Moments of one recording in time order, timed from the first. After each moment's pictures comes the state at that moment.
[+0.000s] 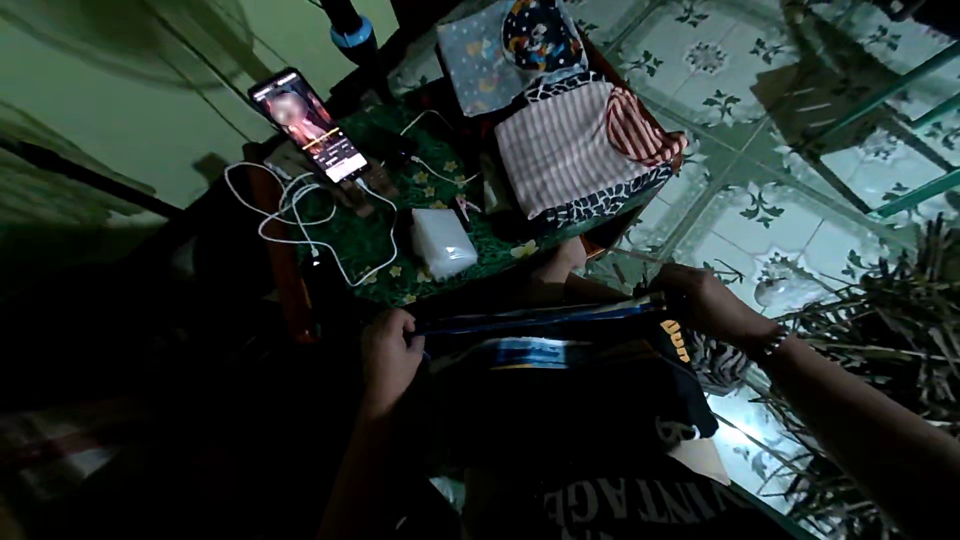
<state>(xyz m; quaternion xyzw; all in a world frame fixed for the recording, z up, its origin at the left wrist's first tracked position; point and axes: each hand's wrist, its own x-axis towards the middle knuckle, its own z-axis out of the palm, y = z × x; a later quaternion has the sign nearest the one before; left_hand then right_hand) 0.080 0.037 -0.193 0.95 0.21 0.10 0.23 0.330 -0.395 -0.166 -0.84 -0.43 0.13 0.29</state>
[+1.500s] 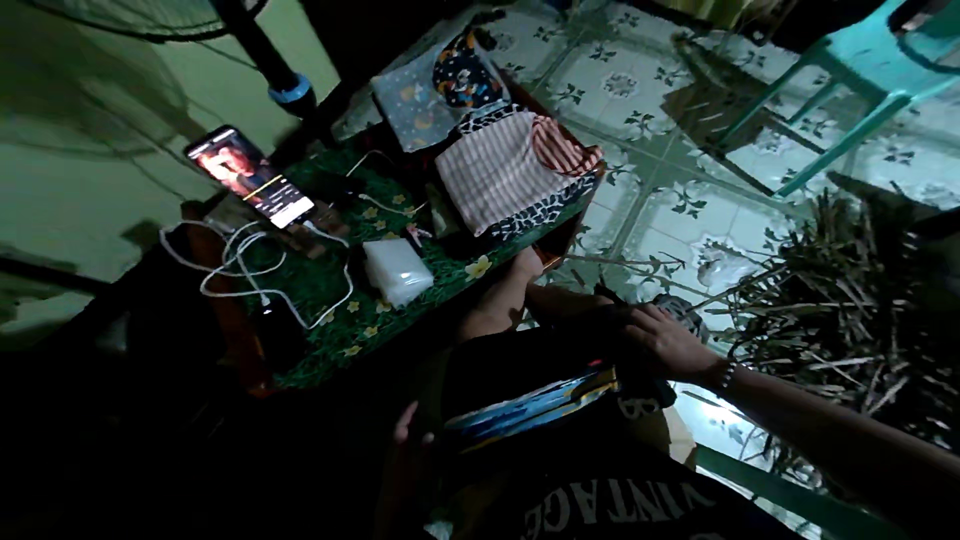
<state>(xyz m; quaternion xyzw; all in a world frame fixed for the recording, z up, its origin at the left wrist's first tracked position) -0.025 -0.040 -0.238 0.84 0.23 -0.02 0.49 0.241 -0.452 -0.190 -0.88 -0.43 0.10 0.16</state>
